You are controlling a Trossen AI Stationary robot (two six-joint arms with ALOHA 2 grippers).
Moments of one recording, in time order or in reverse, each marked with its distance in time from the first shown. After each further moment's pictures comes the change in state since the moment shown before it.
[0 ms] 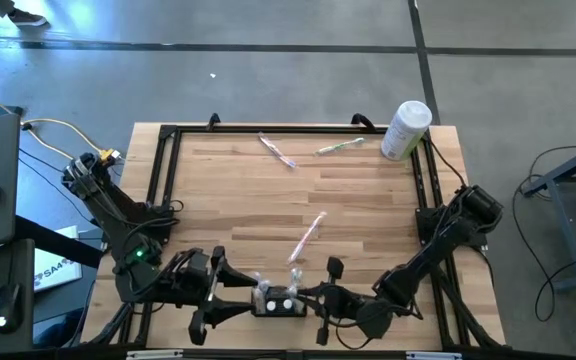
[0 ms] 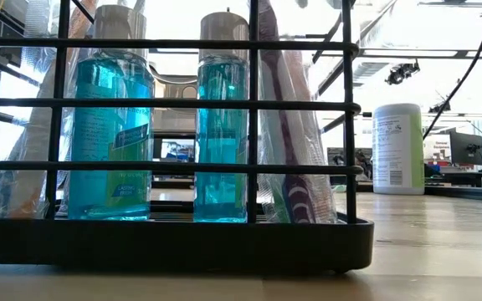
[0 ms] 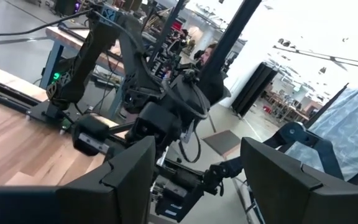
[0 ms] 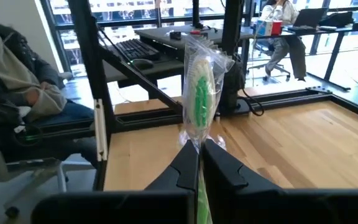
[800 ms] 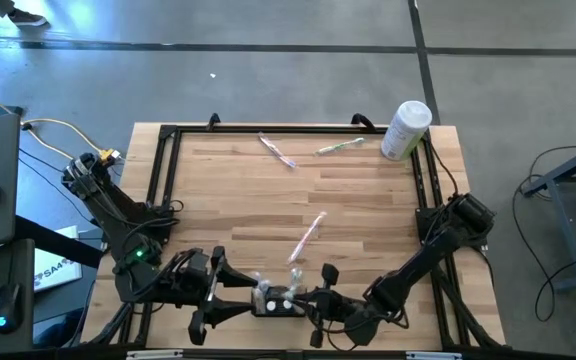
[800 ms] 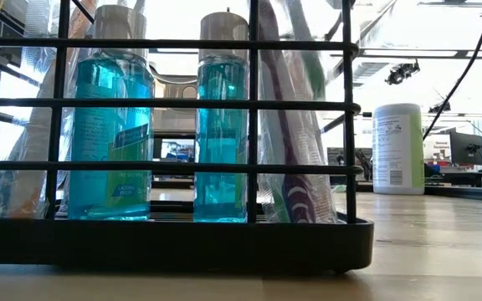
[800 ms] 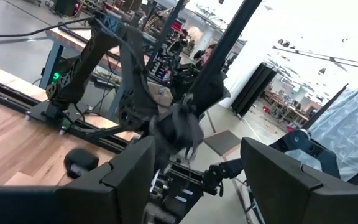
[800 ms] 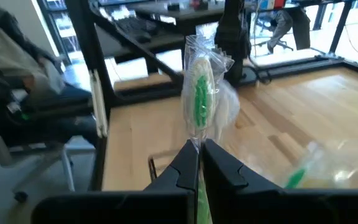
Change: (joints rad) left arm 0.000 0.000 0.000 0.001 0.000 -0.001; right arm -0.008 0.092 0.000 -0.028 -0.022 0.137
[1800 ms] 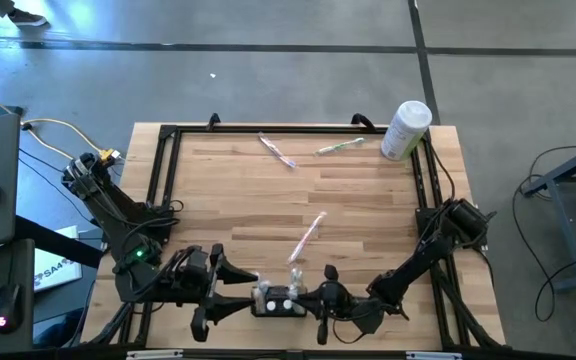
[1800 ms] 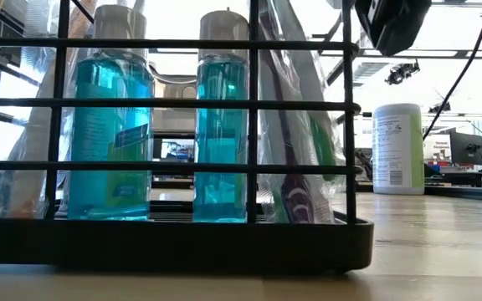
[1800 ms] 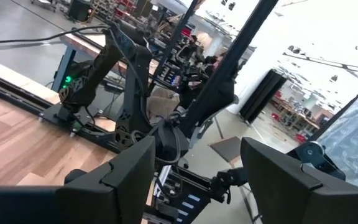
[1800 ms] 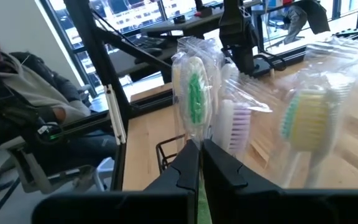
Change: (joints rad) left arm 0.001 0.000 0.000 0.000 -0.044 -0.006; right arm 0.005 0.053 -0.212 0.437 -0.029 0.046
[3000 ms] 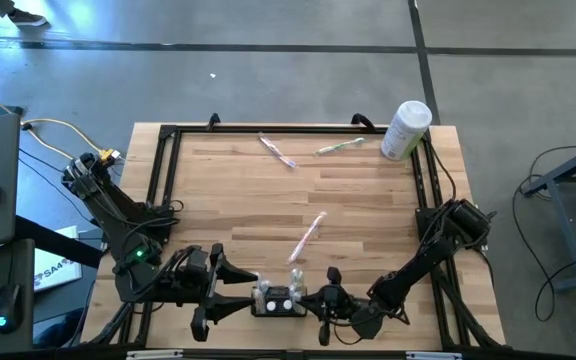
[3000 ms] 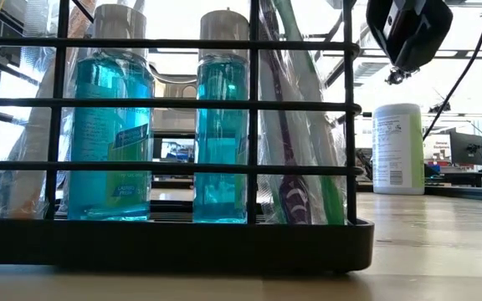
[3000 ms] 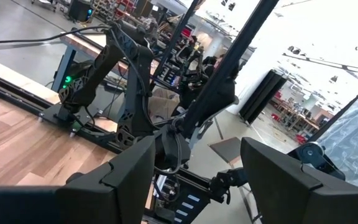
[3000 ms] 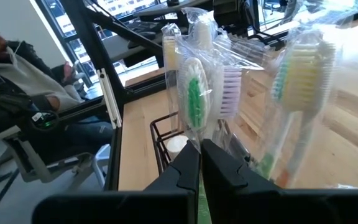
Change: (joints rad) left arm 0.000 0.000 0.000 0.002 -0.004 -0.002; right arm 0.025 -0.003 0.001 -0.130 0.005 0.121
